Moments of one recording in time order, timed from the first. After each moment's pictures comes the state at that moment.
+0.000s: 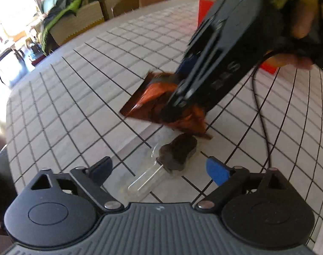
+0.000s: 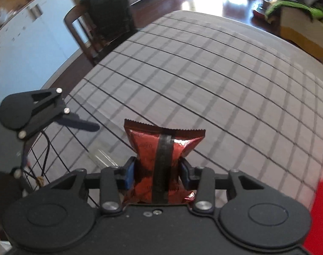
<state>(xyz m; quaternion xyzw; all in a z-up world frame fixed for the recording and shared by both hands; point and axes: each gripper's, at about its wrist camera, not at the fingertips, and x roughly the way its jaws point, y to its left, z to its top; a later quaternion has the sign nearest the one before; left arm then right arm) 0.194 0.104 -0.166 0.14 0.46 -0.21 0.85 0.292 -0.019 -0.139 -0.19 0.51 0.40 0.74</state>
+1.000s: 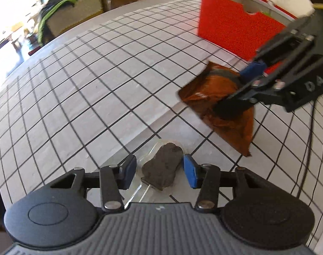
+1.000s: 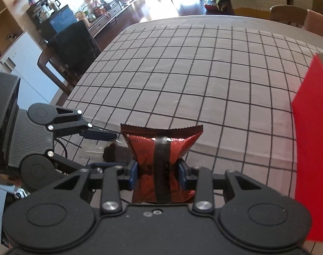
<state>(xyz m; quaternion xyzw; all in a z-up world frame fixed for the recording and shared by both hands) 0.212 0.087 -0.175 0.11 0.48 -0.20 0.85 0.256 -0.111 -0.124 -0.06 0.50 0.33 0.80</state>
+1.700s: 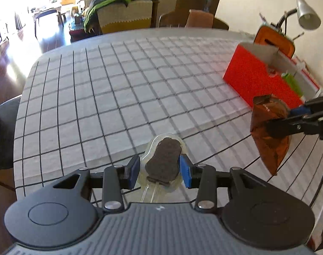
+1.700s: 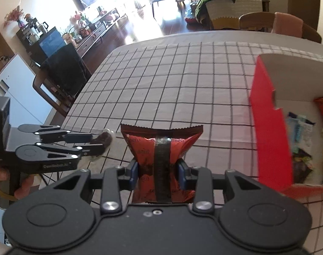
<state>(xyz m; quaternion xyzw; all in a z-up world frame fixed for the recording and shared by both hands) 0.179 0.098 -0.120 -0.03 0.44 -0.09 0.89 0.227 -0.167 -0.073 -0.02 0.47 0.29 0.83</state>
